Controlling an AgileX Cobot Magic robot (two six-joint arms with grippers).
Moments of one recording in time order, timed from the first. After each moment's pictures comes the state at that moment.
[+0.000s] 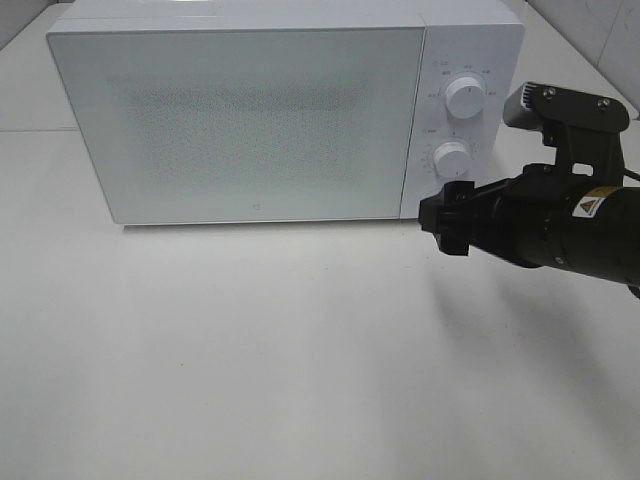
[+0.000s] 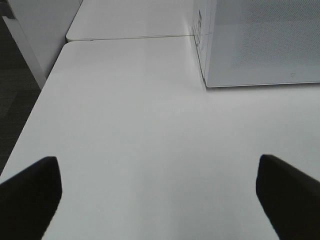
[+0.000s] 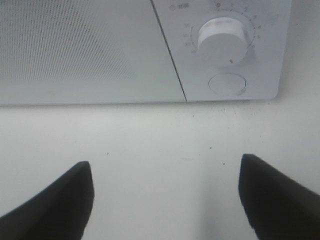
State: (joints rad) left arm 0.01 0.00 -0.54 -0.01 1.05 0.06; right arm 0.50 1.42 -0.47 0.40 -0.35 -0.01
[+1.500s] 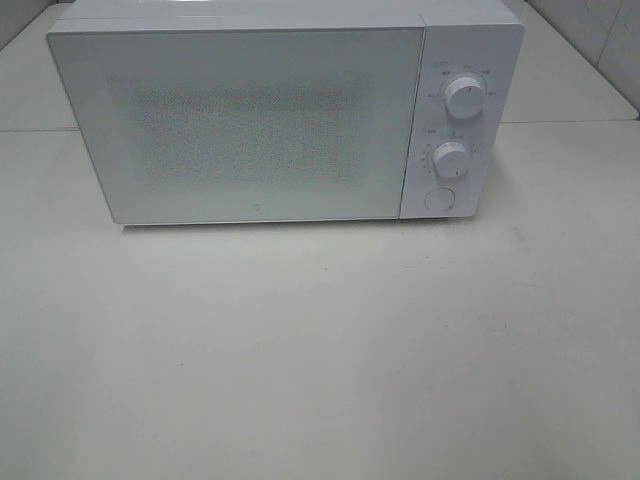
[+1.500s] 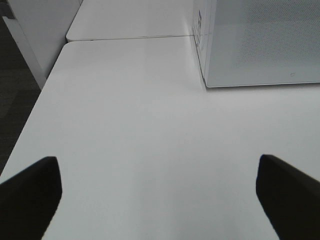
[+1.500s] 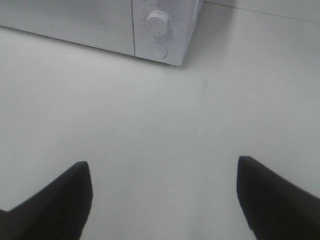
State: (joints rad) left arm 0.01 0.00 -0.54 -0.01 1.05 0.06; right arm 0.24 0.35 -0.56 -0.02 0.84 -0.01
